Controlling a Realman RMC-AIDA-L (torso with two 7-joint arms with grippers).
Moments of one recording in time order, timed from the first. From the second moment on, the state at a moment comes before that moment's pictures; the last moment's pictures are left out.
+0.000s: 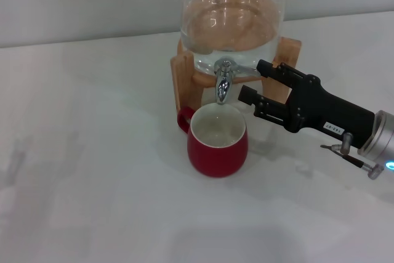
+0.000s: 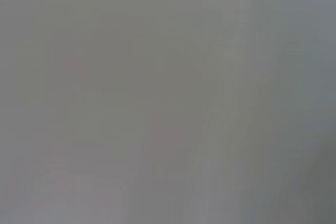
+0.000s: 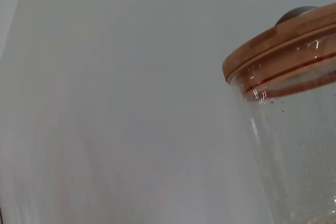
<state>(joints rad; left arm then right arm) -0.23 -2.08 -0.96 -0.20 2.49 1.34 -0.19 0.44 2.00 -1.49 -0.20 -0.67 -1.56 0.84</state>
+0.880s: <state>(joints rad) -0.24 -2.08 -0.96 -0.20 2.49 1.34 -0.19 0.43 1.99 -1.50 -0.23 -0.71 -1.57 0.88</state>
